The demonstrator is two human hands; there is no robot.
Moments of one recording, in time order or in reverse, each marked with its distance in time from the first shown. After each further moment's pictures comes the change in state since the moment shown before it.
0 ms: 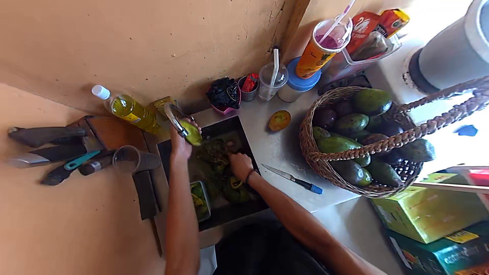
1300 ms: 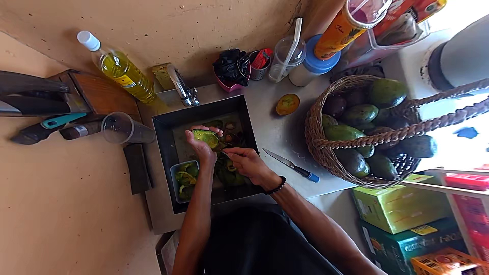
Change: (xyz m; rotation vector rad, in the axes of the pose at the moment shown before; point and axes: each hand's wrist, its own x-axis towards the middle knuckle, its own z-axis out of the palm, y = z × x) left_hand -0.077 -0.097 0.021 -0.263 0.048 0.501; right_hand -0.084 0.007 -0.004 1.320 -0.203 -0.012
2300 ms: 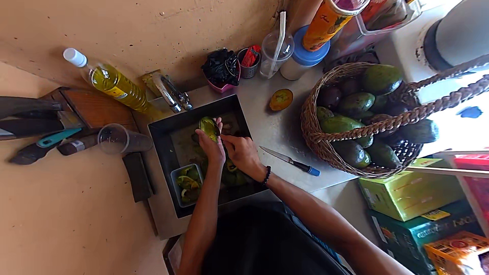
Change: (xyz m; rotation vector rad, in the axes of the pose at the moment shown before) left_hand -0.017 -0.016 0.033 0.014 0.125 -0.269; right_hand 0.018 -0.014 0.009 -0.940 0.398 -0.575
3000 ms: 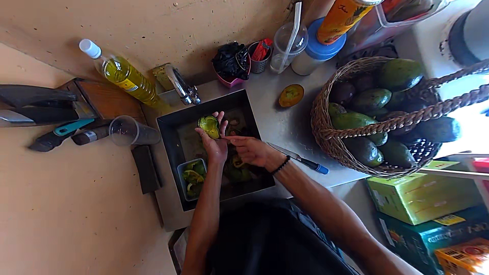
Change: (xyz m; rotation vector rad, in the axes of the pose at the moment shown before) left_hand 0.003 0.015 -0.025 -0.234 -0.136 -0.096; right_hand 0.008 0.022 -0.011 1.145 -0.573 0.635
